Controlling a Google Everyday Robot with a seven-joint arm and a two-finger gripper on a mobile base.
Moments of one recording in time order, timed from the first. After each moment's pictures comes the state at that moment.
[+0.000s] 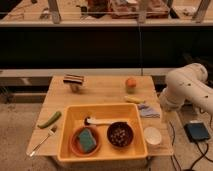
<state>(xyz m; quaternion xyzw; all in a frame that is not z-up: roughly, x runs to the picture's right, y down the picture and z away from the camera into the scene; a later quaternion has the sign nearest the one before) 0.283 0.105 0.685 -0.28 0.02 0.02 0.96</state>
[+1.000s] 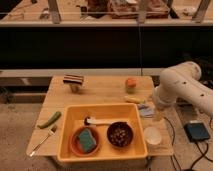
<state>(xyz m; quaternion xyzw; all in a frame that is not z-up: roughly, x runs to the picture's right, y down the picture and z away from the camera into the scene) 0.216 0.093 0.673 -0.26 -0.05 -0.04 0.96</state>
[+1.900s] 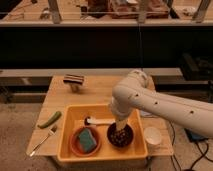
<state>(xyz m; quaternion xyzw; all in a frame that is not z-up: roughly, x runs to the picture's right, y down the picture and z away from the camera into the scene) 0.045 0.135 0.674 -0.26 -0.13 -0.17 0.94</state>
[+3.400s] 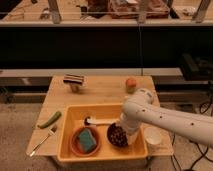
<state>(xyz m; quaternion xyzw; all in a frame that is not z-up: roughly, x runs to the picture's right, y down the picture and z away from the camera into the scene) 0.096 0.215 0.717 -0.31 -0.13 -0.23 0.91</state>
